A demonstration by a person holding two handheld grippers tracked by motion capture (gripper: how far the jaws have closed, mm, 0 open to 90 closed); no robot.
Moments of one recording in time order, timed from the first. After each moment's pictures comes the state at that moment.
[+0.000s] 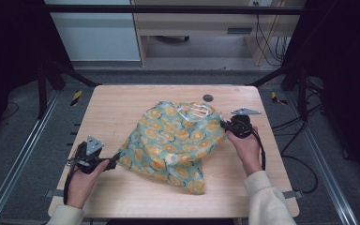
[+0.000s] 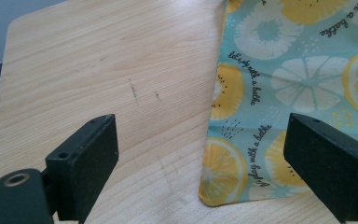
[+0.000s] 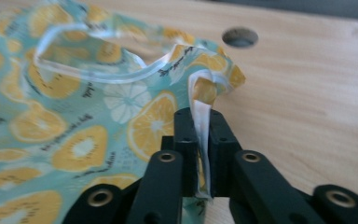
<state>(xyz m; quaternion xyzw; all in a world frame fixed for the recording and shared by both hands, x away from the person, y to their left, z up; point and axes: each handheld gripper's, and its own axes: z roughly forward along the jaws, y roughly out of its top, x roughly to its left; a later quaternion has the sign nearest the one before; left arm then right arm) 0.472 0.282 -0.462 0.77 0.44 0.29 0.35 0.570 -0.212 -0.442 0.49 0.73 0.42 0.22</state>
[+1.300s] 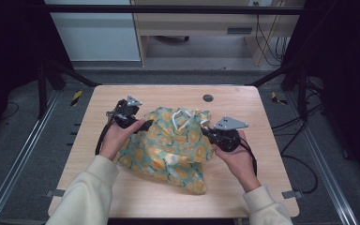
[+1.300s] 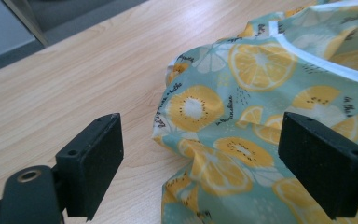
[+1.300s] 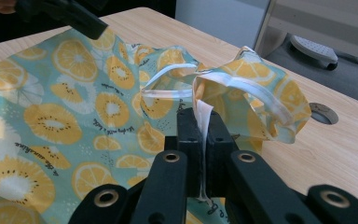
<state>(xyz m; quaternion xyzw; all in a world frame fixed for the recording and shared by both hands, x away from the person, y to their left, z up) 0.594 0.179 -0.400 0.82 0.40 0.22 0.34 0.508 -0.157 -0.408 0.33 0.78 0.47 0.24</state>
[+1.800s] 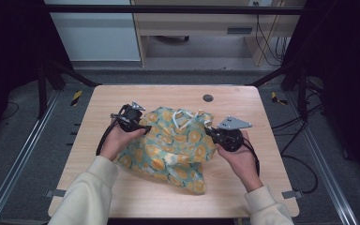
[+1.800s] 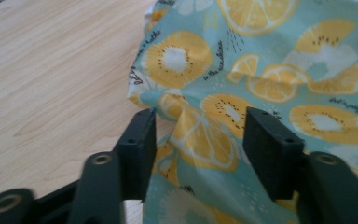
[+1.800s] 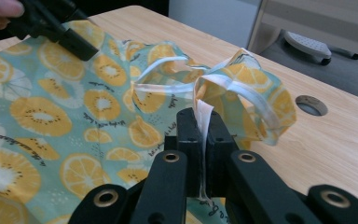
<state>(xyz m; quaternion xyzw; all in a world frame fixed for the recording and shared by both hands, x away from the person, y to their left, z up) 0.592 0.179 -0.420 0.85 0.40 0.17 0.29 0.510 -0.166 -0.410 0.34 0.78 0.47 0.24</state>
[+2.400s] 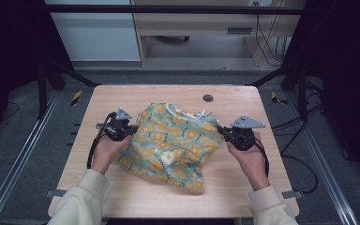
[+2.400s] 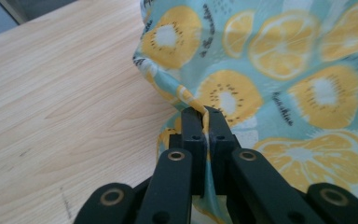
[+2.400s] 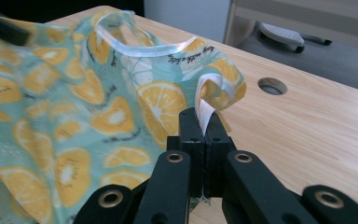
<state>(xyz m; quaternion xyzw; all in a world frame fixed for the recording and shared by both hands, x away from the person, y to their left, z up) 0.556 0.217 -0.424 0.82 0.39 0.21 0.35 0.512 -0.201 -0.413 0.39 0.75 0.46 0.26</state>
